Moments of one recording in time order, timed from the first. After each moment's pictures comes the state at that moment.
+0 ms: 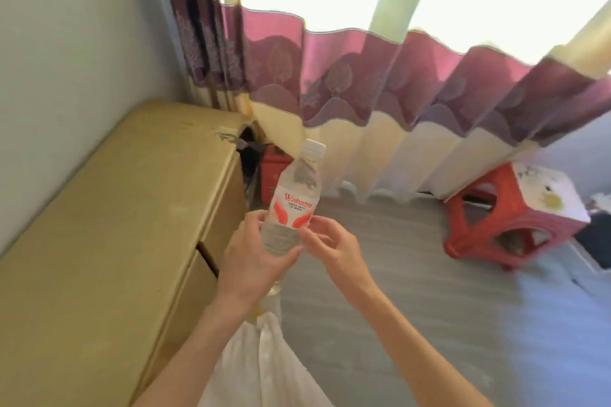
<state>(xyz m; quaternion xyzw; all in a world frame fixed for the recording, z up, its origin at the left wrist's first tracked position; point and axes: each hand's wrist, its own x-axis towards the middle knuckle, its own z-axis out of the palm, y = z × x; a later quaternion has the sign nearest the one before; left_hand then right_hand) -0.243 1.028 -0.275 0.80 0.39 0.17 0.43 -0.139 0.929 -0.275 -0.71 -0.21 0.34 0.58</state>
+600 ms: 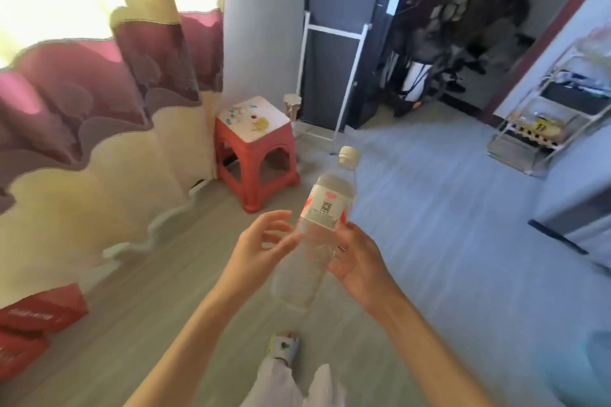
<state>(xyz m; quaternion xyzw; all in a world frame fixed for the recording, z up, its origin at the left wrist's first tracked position) 0.041 0.587 -0.261 0.77 -0.12 -0.13 0.61 0.000 0.423 -0.264 -0.50 0.15 0.06 0.85</state>
